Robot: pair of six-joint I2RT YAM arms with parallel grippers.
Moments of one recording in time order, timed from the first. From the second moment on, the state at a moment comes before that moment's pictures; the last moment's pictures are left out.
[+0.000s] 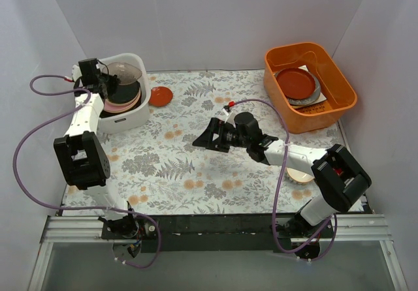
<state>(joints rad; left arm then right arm) 0.20 1.73 1.48 -0.30 0.03 -1.08 0.75 1.55 0.82 0.34 -0.41 0.94</state>
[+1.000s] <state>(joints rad) 0.20 2.06 1.66 -0.35 -0.09 -1.08 0.74 1.59 0.82 0.33 -0.46 0.91</state>
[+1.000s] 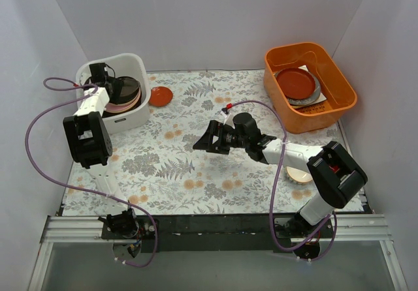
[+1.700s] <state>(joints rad) 0.14 2.02 1.75 -0.43 -0.26 -0.95 0.73 1.59 0.82 0.33 -0.47 0.91</state>
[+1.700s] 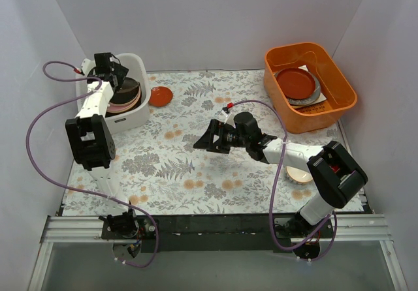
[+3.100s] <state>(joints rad) -0.49 2.00 1.90 -0.31 -0.75 -0.14 0.65 1.52 0.77 0.34 -0.52 0.91</state>
